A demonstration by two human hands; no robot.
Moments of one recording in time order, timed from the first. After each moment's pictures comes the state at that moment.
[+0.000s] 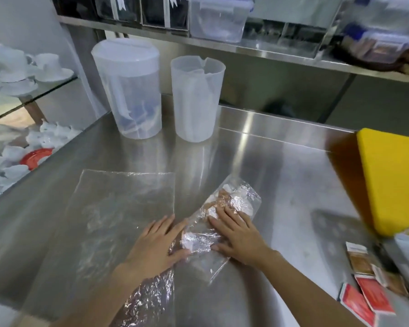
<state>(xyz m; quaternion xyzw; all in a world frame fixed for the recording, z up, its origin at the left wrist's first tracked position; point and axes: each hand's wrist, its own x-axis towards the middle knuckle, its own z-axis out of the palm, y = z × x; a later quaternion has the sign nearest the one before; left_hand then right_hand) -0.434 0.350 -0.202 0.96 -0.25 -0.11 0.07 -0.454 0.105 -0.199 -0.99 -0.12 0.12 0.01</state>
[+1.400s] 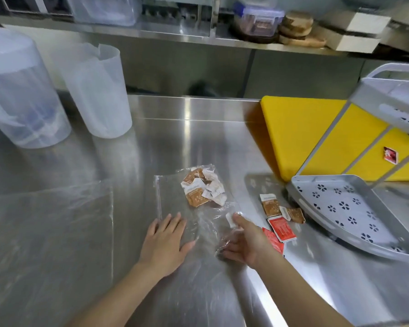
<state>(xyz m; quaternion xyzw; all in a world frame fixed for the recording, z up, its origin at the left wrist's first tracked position) -0.492 0.194 -0.196 0.93 -0.33 -0.12 0.05 -0.574 0.020 -0.149 -0.48 0.50 0.01 0.72</state>
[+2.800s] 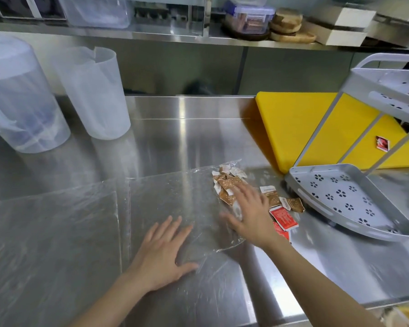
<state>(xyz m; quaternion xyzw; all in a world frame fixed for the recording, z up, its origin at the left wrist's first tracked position) -0.505 0.231 -0.181 0.90 -0.43 -0.09 0.03 -0.576 0.004 -0.158 -0.97 0.15 -0.11 0.17</state>
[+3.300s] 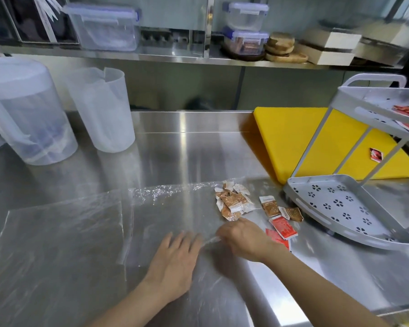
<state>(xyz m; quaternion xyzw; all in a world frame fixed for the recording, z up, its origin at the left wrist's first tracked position) -0.524 0.218 -0.179 0.87 -0.50 0.06 0.01 -0.579 0.020 -0.144 -1.00 -0.05 0.05 0.06</state>
